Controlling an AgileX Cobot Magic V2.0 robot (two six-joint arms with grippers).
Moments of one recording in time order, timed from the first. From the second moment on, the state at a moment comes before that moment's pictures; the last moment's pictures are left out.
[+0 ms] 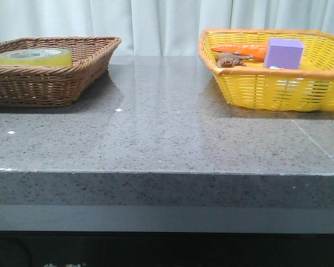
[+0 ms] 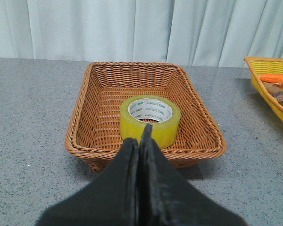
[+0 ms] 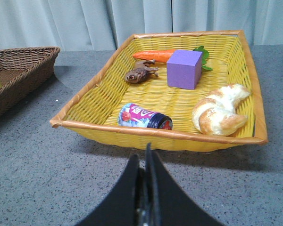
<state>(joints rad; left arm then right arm) -0.10 0.38 -0.58 -0.12 0.45 0.05 0.13 0.18 -0.36 0.15 0.38 0.00</state>
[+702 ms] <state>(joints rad) -0.10 0.04 -0.26 -0.12 0.45 0.05 0.13 0.18 -0.36 0.15 0.38 0.00</state>
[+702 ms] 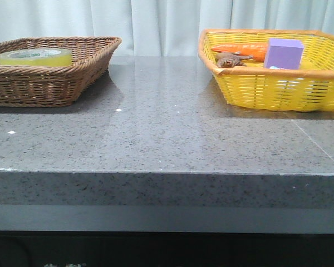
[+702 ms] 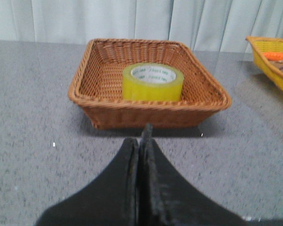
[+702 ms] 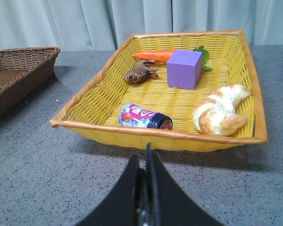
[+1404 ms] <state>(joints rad) -0.10 -0.01 0.01 -0.12 0.23 0.05 0.13 0.18 -0.36 0.15 0.38 0.00</state>
